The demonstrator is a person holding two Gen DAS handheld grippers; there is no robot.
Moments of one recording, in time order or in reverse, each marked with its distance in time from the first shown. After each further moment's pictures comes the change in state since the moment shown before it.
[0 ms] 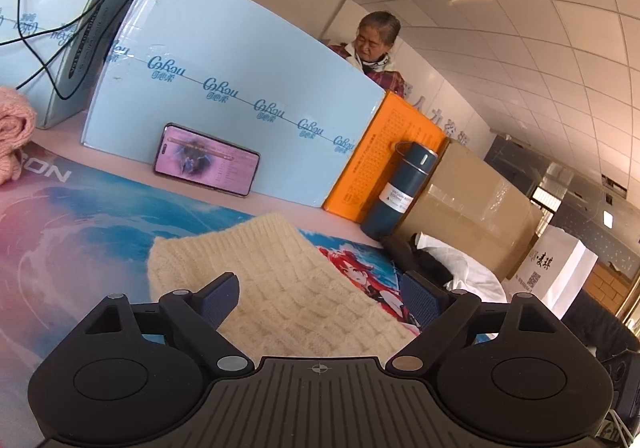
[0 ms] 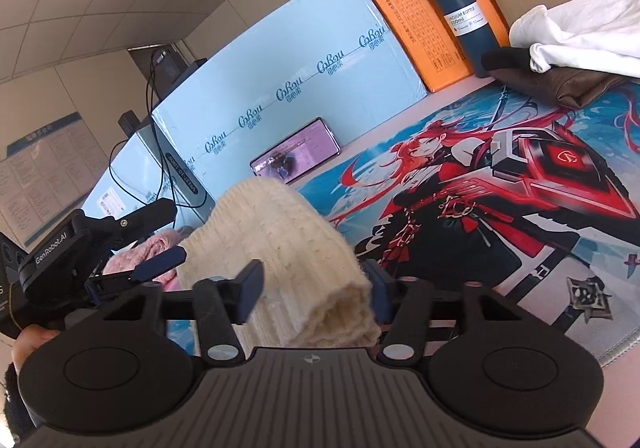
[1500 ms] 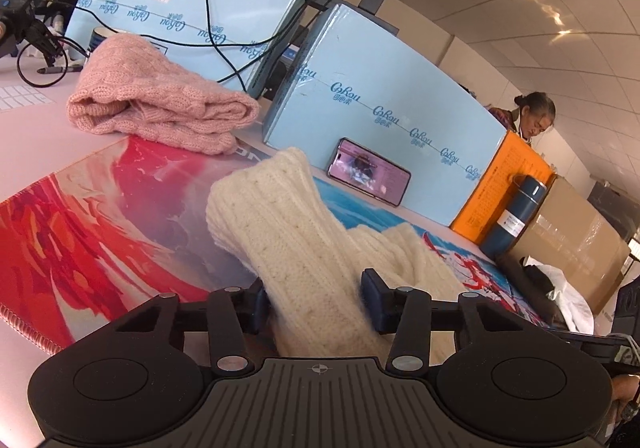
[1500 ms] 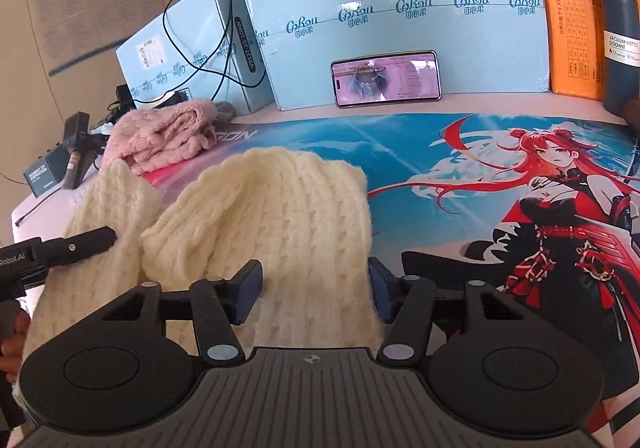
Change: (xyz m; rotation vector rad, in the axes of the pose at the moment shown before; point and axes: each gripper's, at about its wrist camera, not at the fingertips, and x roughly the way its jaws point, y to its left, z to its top) left arm -0.102 0.060 -0.049 -0.060 -0.109 0.332; right arm 0.077 0.055 -0.010 -0.411 0.264 0.062
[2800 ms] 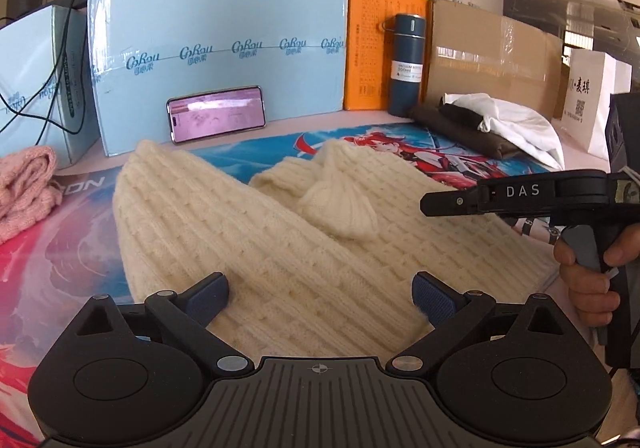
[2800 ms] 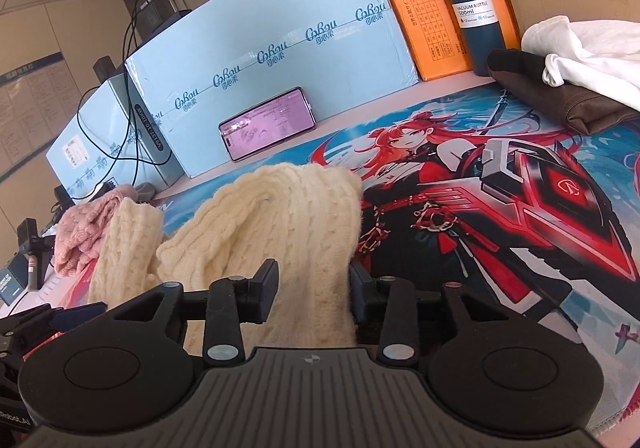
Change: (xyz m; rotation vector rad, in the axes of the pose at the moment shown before) left arm 0.046 -0.135 -0.029 0.559 0.256 -0.097; right arm -0.051 -0.064 -0.018 0.302 -0.122 -0.139
